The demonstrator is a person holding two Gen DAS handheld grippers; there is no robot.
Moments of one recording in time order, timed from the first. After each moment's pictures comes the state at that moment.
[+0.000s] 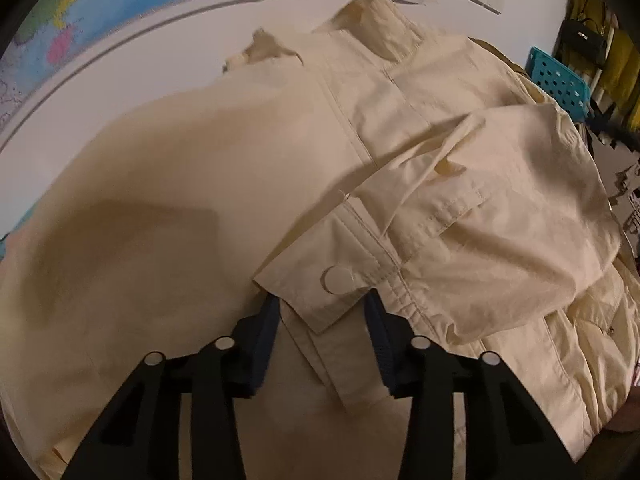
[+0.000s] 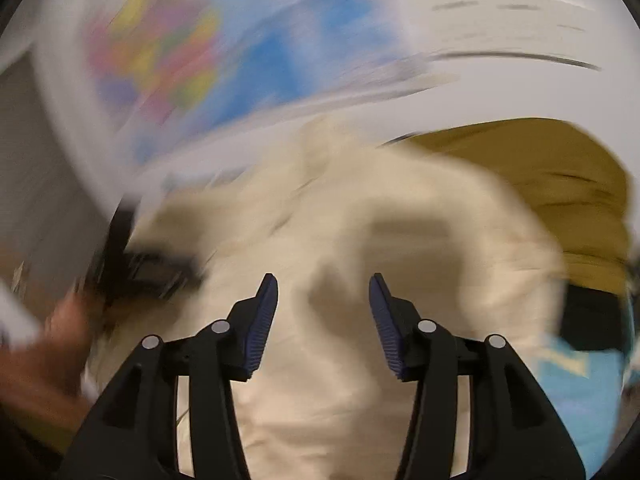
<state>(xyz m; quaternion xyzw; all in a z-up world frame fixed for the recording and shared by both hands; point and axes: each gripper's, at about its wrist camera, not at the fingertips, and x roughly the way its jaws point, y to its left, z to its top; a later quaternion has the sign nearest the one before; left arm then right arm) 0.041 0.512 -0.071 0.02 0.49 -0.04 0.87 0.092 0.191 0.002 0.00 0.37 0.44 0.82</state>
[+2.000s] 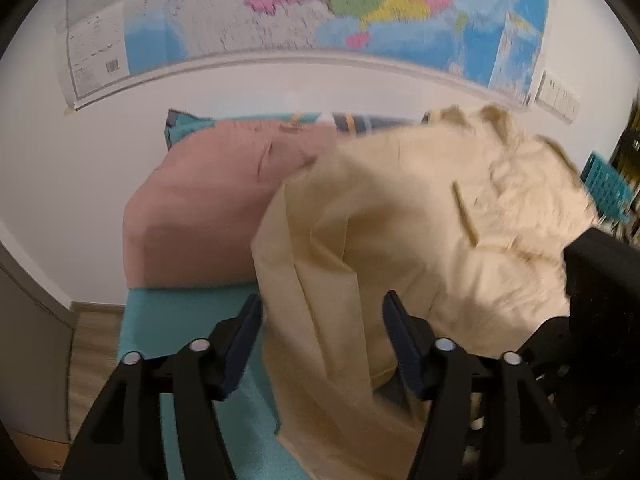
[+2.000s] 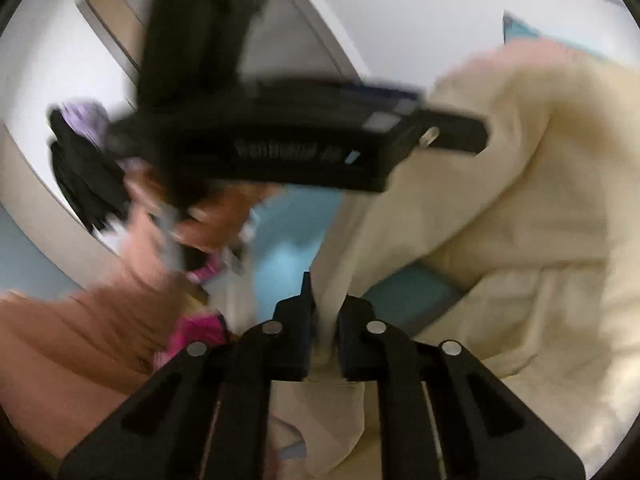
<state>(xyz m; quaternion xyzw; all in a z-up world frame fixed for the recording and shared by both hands) -0.175 0.669 0.001 -0.11 0.40 0.11 0.90 -0.125 0.500 -0.017 -0.08 0.42 0.76 0.49</state>
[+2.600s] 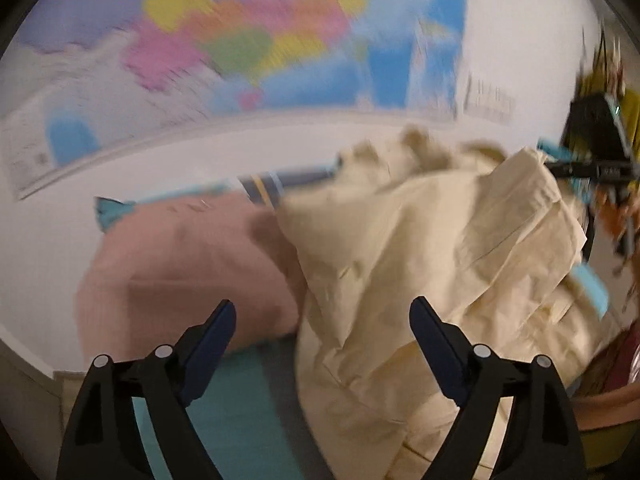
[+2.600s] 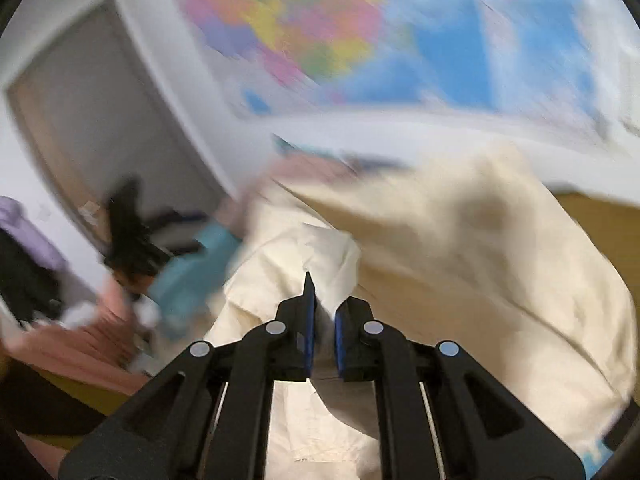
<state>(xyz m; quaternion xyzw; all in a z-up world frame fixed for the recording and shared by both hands) -0.114 0.591 0.018 -0.02 0.37 0.03 0.93 0.070 0.232 0.065 -0.05 0.41 0.56 0.72</state>
